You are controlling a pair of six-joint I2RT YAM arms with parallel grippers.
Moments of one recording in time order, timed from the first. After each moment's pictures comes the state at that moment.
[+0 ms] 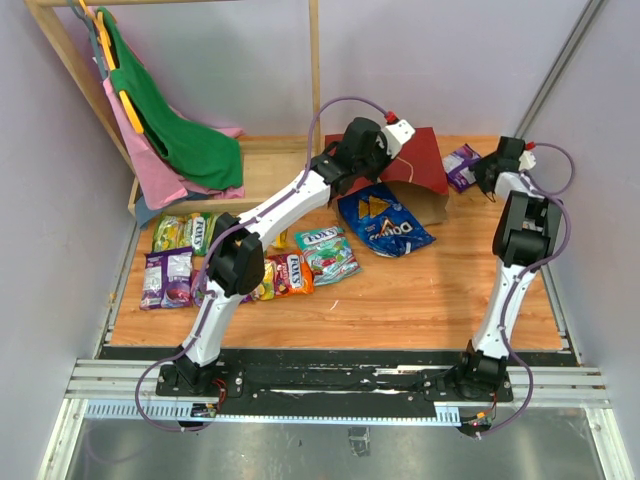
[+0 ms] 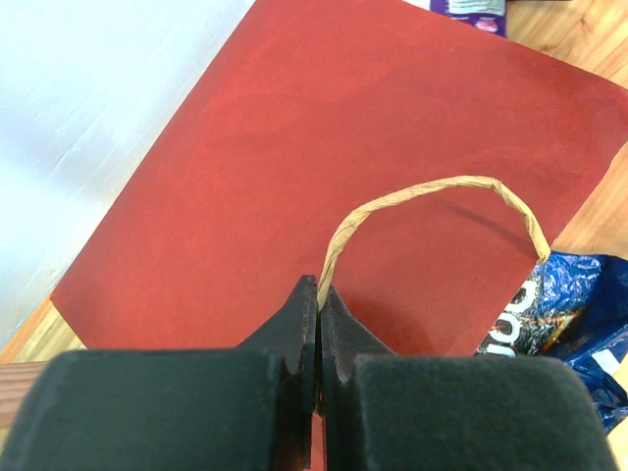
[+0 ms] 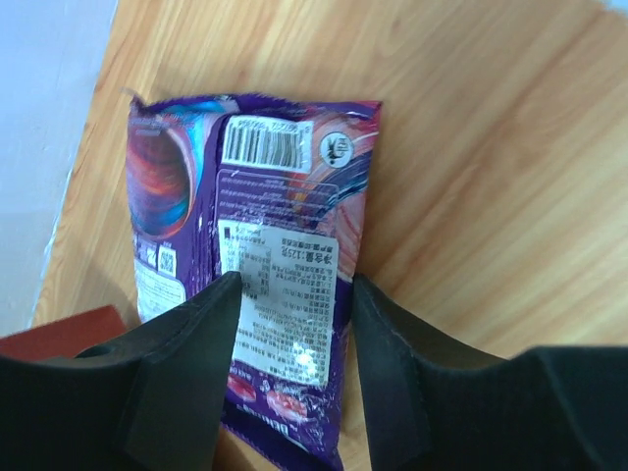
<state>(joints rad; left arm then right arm) -0.73 2.25 2.17 -0.32 -0.02 0.28 -0.25 2.32 1.74 -0.10 0.01 0.83</state>
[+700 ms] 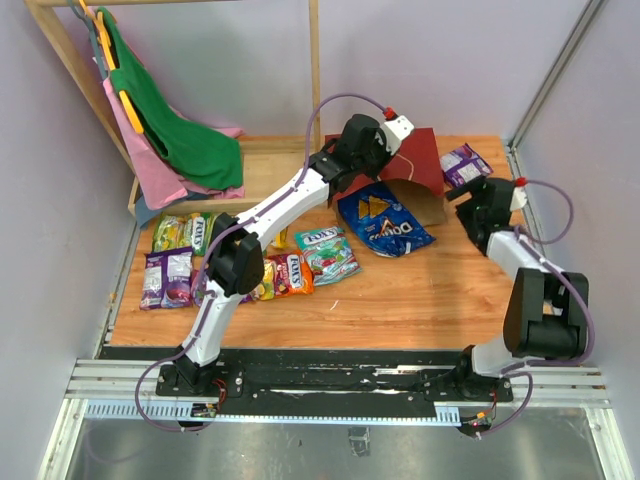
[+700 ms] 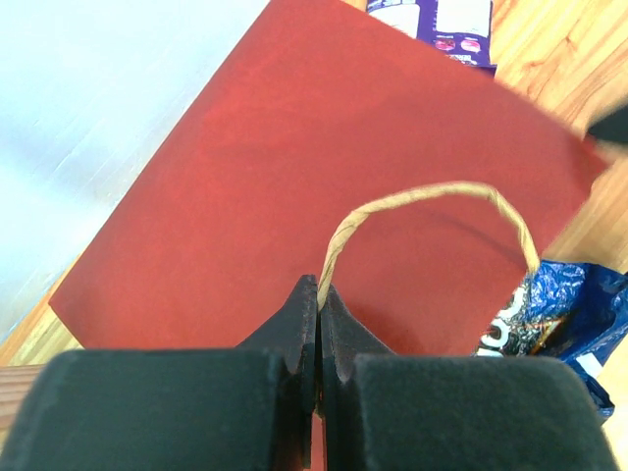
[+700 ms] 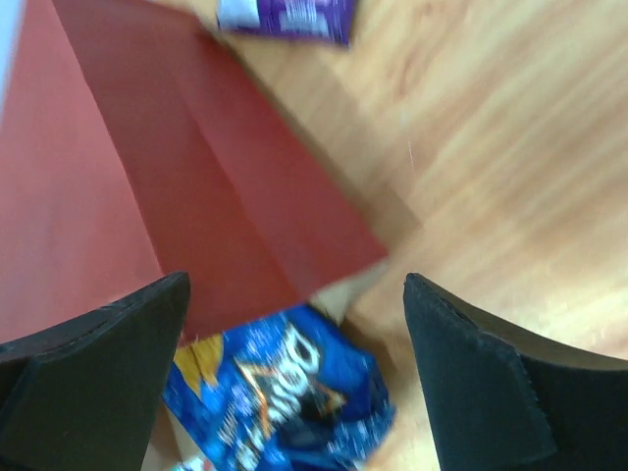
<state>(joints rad) -0.73 2.25 2.19 -0.34 0.00 0.26 -0.12 1.51 0.87 0.08 0.02 0.90</state>
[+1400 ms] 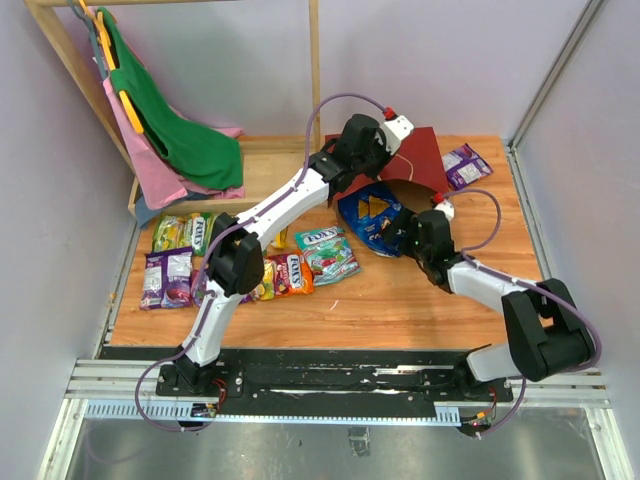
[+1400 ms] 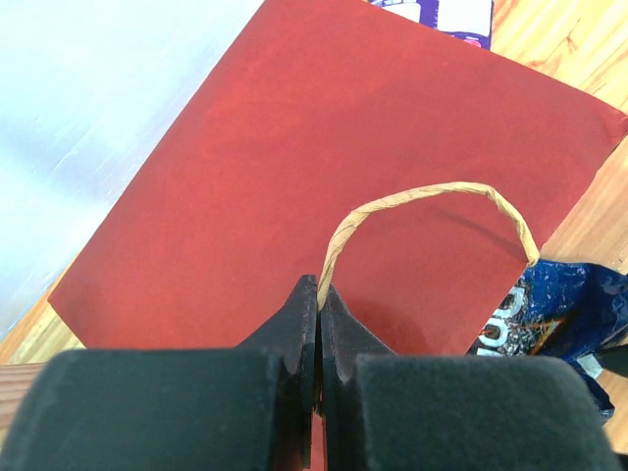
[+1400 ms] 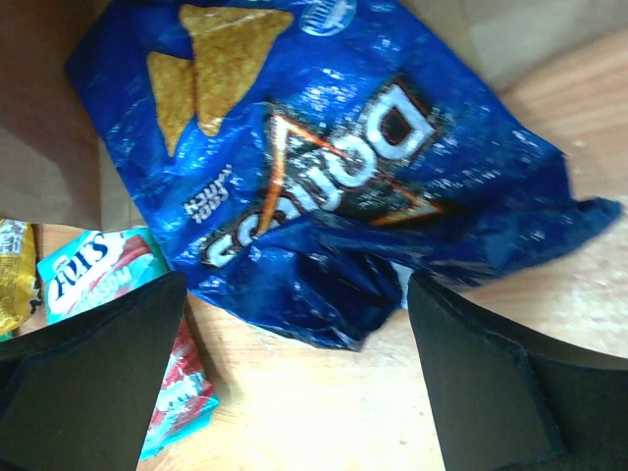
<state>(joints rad) -0.73 2.25 2.19 -0.34 0.00 0.26 0.35 1.38 0.57 0.25 0.13 0.69</state>
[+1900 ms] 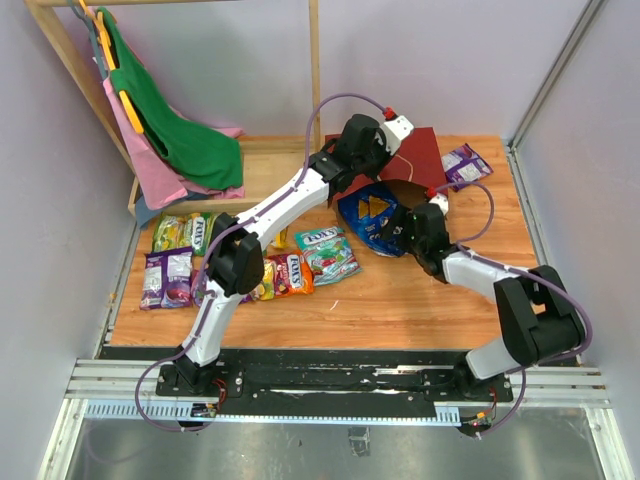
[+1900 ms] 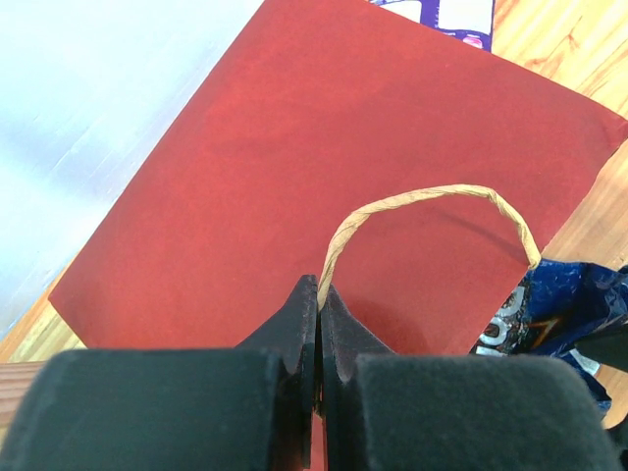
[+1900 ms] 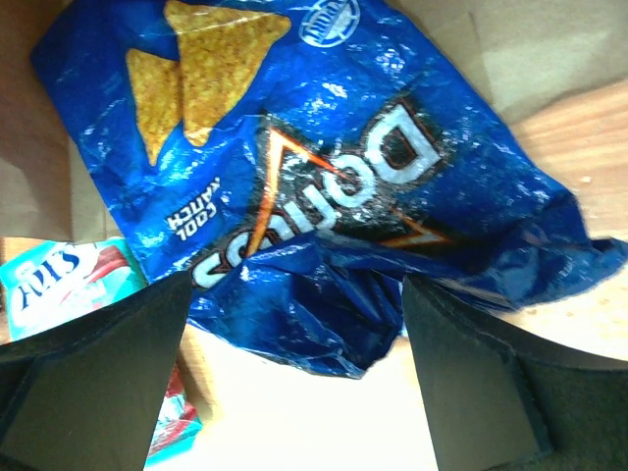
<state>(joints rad) -0.73 2.25 2.19 -0.34 -0.01 0.26 0.36 1.49 0.66 0.24 0.12 0.61</state>
